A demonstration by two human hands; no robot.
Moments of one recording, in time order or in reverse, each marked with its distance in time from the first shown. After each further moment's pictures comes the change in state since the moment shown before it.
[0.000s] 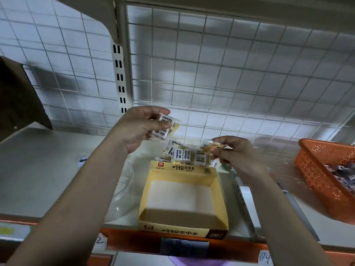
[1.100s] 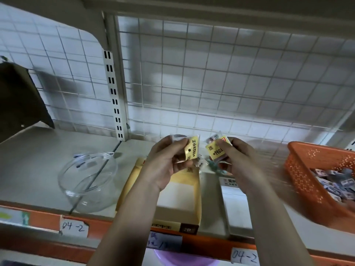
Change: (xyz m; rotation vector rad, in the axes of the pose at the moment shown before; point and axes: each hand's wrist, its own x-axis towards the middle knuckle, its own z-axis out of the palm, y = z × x) left_hand -0.043 -0.043 0.116 -0.467 0.061 -0.088; right_hand -0.029 -0.010 -0.038 0.224 0.118 0.078
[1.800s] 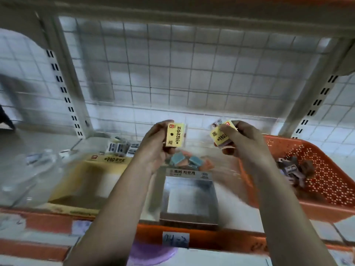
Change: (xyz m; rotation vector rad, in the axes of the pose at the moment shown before) left_hand 0.028 -0.053 0.122 0.048 0.099 0.003; right_hand 0.003 -0.046 -0.154 -0.129 0.038 -0.130
